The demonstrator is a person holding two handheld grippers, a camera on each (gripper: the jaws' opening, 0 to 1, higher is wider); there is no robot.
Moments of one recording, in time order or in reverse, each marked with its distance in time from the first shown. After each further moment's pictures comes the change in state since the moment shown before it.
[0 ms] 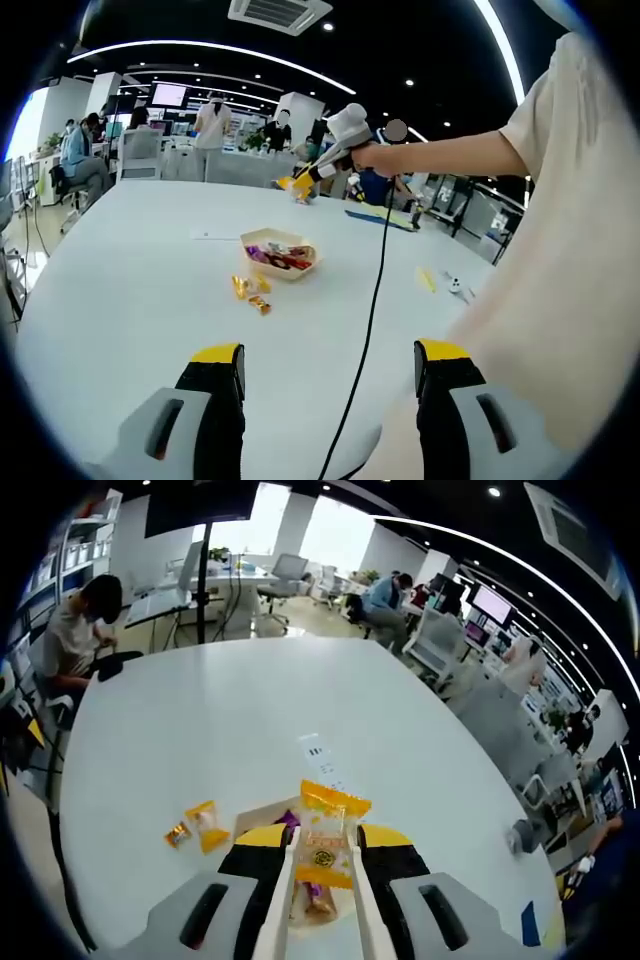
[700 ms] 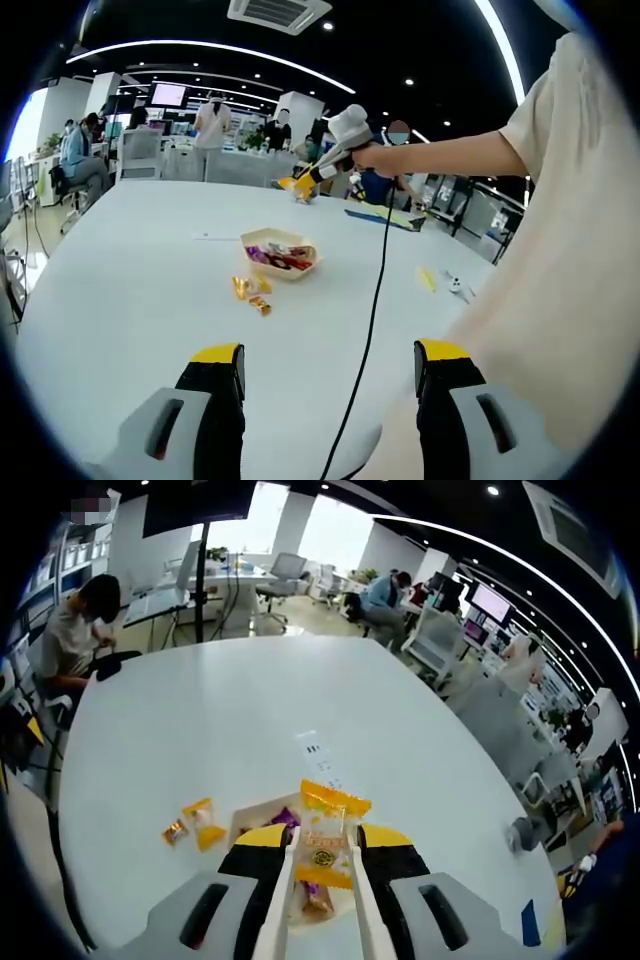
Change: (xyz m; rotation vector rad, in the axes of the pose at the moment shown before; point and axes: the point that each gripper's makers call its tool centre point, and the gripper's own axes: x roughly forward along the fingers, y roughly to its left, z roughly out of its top) left arm 0.001 0.002 0.001 0.003 0.005 -0.001; right arm 0.000 -0.003 -0.004 0.005 0.005 -0.001
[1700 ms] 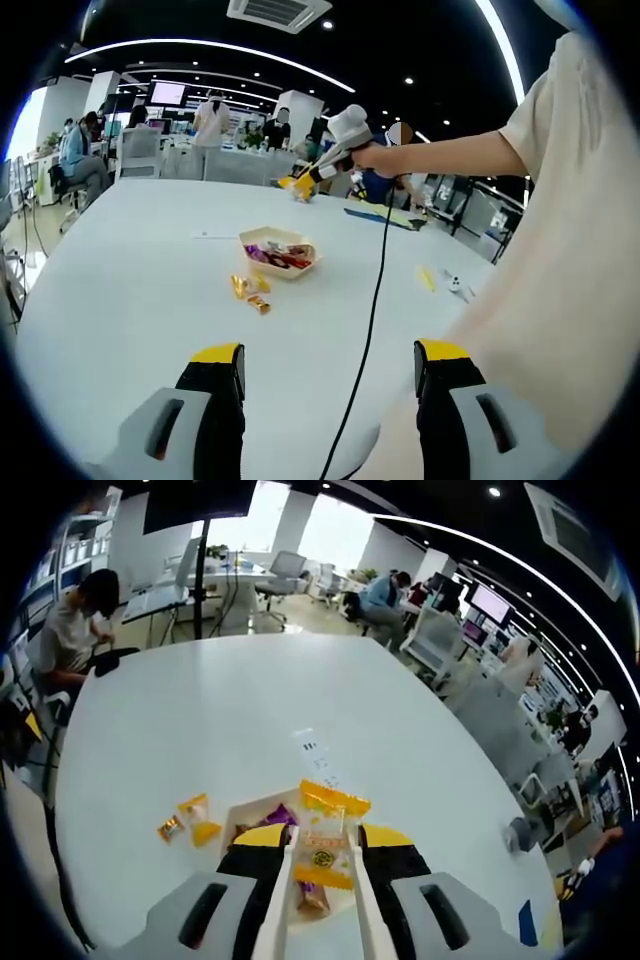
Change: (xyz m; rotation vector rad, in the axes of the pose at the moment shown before) left arm 0.002 0.000 -0.001 -0.002 0.005 -0.003; right arm 0.002 -0.004 -0.005 -0.012 0.003 -0.013
